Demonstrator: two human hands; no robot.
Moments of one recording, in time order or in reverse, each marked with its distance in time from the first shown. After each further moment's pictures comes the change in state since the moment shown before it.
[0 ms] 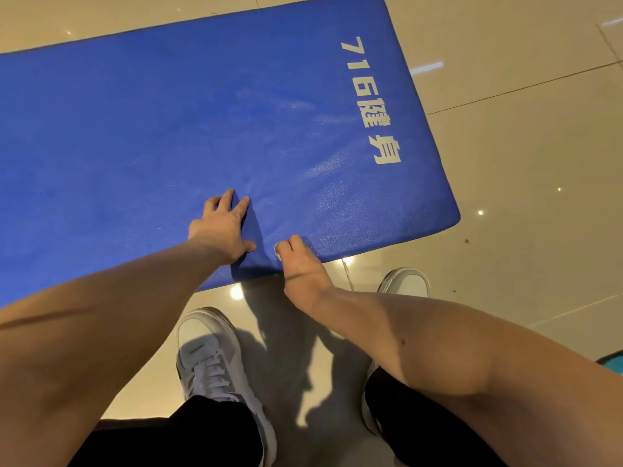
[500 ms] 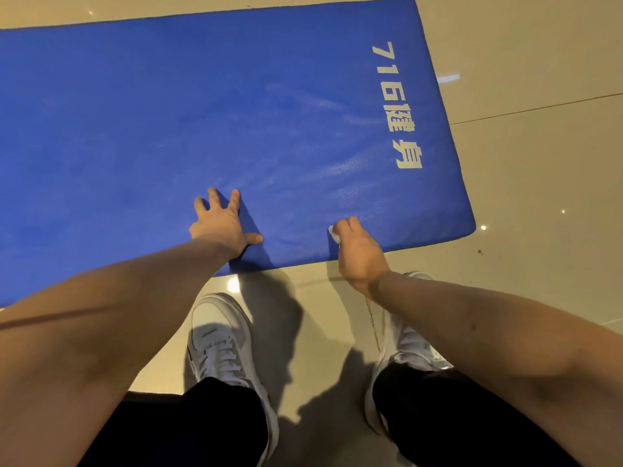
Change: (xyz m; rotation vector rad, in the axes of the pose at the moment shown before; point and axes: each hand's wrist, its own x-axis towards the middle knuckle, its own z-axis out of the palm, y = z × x) left_hand -0.003 -0.028 0.026 -0.180 -0.004 -0.227; right_hand -0.001 0.056 -0.041 -0.028 0.047 0.061
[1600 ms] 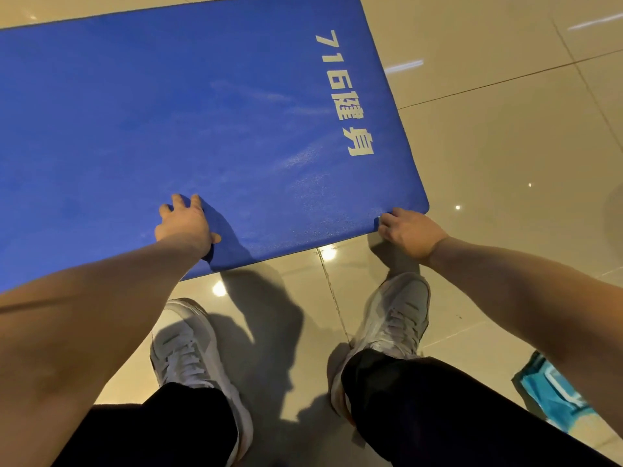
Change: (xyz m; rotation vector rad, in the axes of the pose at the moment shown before) left_hand 0.004 0.031 0.000 0.079 0.003 -0.066; right_hand -0.026 0.147 -0.098 -0.906 -0.189 -0.350
